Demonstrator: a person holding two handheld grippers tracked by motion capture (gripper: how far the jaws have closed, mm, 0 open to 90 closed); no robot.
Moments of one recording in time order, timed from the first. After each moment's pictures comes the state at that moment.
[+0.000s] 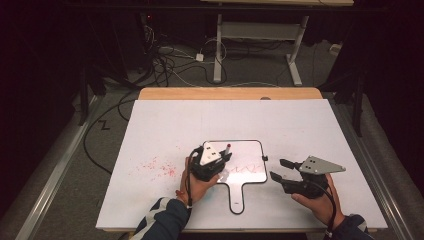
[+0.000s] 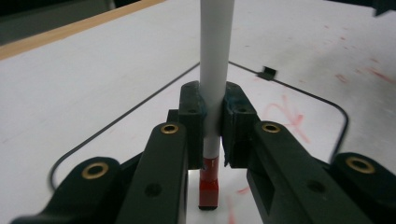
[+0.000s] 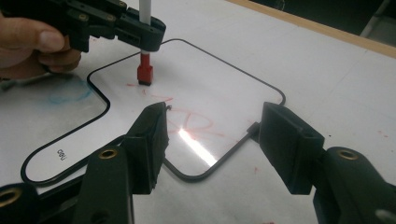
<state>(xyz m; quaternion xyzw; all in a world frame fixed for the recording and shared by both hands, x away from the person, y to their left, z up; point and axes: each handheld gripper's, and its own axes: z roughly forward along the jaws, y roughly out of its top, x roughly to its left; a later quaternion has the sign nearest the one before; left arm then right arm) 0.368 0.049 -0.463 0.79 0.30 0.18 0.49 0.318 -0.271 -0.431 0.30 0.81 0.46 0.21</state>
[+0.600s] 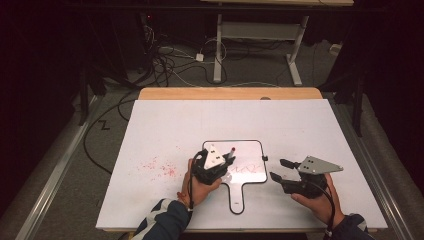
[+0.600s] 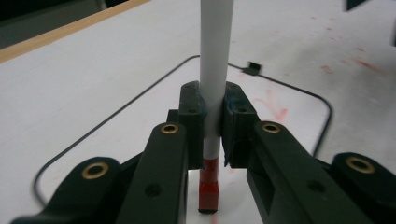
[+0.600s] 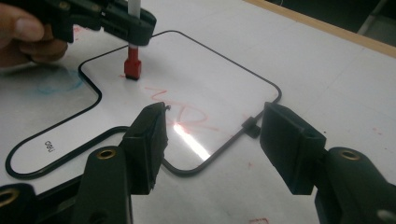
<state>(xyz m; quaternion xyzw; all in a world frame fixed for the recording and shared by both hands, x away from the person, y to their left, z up) 0.364 0.047 -0.462 0.80 0.29 0.18 0.49 0.319 -0.270 -0.434 0.30 0.81 0.45 0.22</state>
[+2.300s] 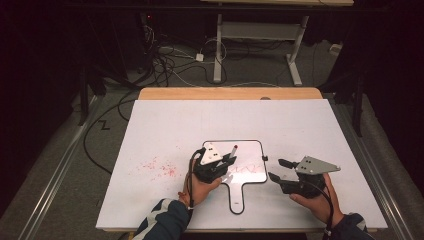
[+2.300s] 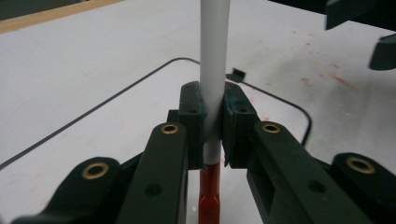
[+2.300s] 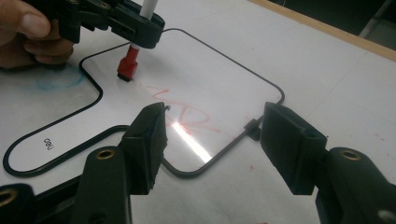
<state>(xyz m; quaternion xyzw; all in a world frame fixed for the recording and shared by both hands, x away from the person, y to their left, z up) 0.362 0.031 -0.467 0.80 0.27 0.13 0.51 0.320 -0.265 -0.434 0.29 0.82 0.44 0.22</state>
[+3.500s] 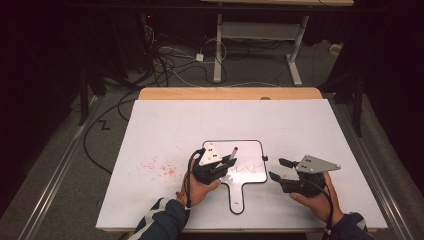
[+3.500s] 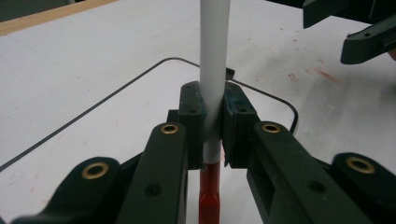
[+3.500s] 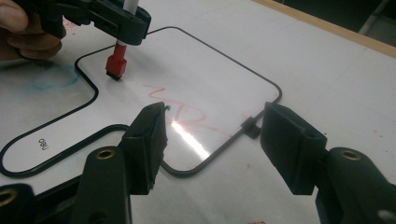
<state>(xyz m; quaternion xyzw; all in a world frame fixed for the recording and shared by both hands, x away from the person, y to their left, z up) 0.359 0.040 -0.461 0.81 0.26 0.12 0.52 0.323 -0.267 -0.435 0.29 0.82 0.44 0.22</state>
